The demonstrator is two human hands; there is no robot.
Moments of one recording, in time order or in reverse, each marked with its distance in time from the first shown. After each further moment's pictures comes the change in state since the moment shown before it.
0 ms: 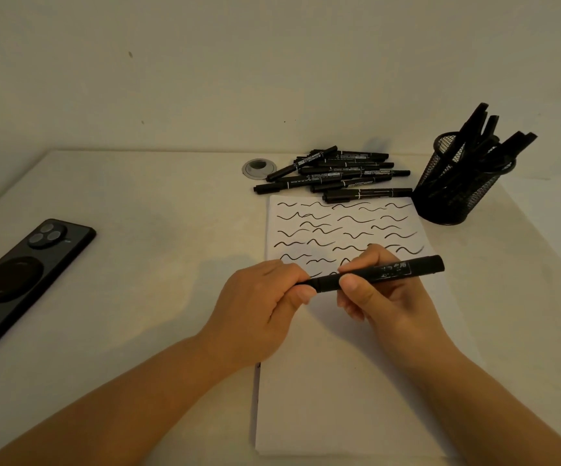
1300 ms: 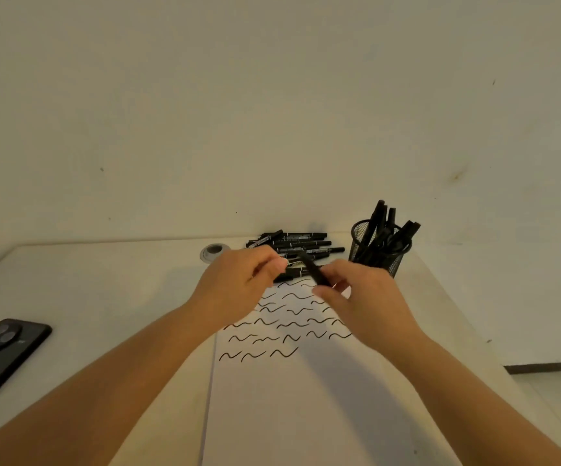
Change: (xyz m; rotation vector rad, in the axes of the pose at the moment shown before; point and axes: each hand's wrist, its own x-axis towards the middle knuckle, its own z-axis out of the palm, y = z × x) left_hand 0.117 0.008 -0.016 0.063 -0.026 -0.088; right_hand 0.056 -0.067 -0.054 -1.179 0.124 -0.094
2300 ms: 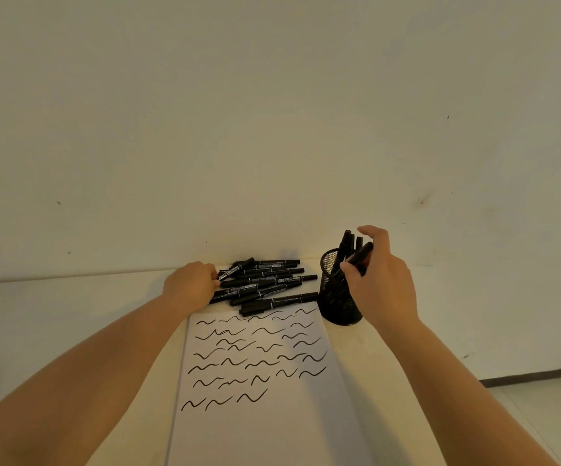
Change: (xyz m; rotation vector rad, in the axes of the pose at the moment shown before) left_hand 0.092 -0.110 0.036 0.525 -0.182 -0.360; right_hand 0.047 0.055 -0.033 0.009 0.333 0.240
